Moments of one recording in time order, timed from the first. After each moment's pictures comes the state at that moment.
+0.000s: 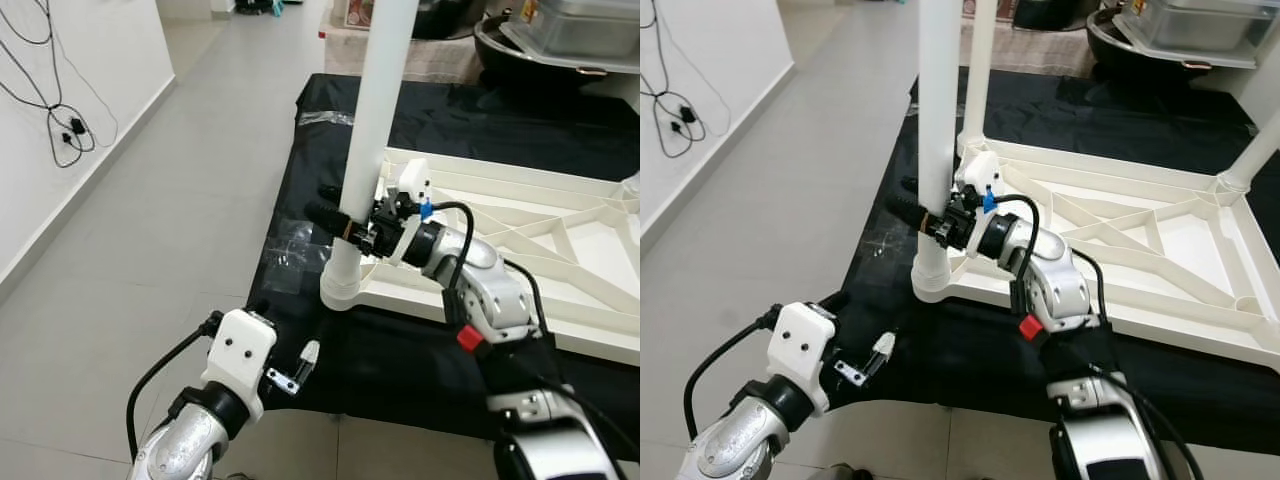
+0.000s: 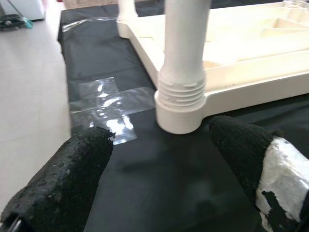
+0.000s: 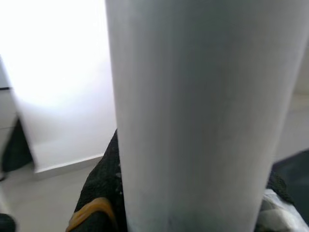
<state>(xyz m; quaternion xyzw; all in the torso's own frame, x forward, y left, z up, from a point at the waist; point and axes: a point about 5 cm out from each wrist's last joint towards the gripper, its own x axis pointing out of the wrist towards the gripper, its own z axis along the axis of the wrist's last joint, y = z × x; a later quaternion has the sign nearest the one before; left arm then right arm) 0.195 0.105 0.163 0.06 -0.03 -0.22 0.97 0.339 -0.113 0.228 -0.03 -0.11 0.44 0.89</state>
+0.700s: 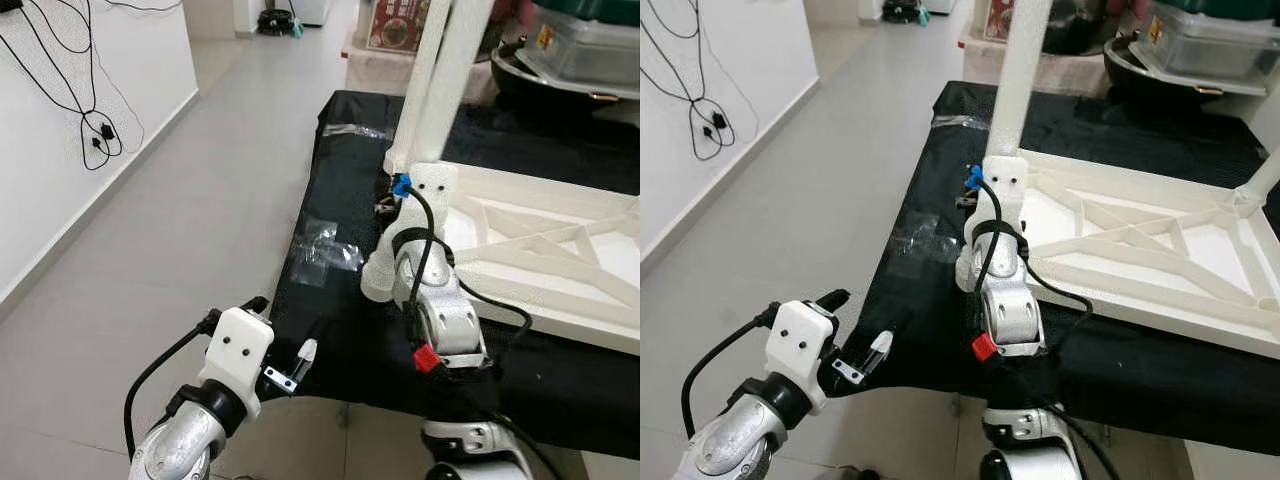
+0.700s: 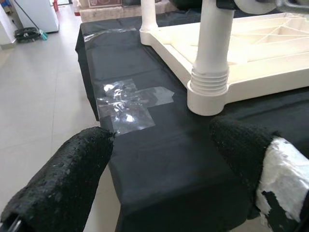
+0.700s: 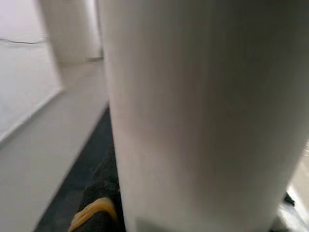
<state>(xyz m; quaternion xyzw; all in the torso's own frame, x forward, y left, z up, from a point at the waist) 0.195 0.104 0.164 0.06 -0.03 -0.22 0.97 0.348 -0.112 0.215 0.03 -0.03 -0.11 0.99</state>
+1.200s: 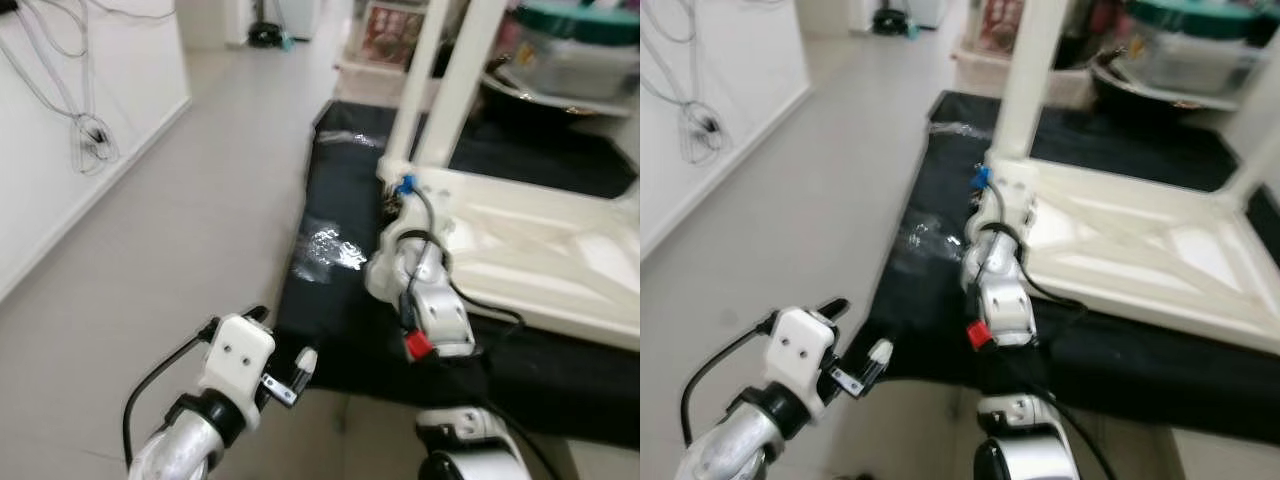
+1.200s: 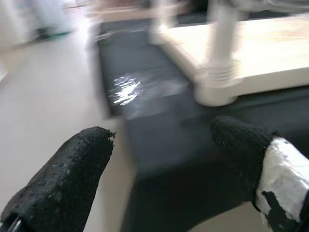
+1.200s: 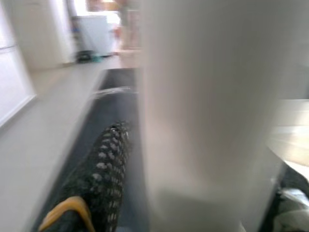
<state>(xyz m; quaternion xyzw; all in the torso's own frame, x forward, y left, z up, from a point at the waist) 0.194 0.103 0.165 0.05 -0.04 -0.22 0.97 0.360 -0.115 0.227 0.05 -0.06 -0.15 0.99</state>
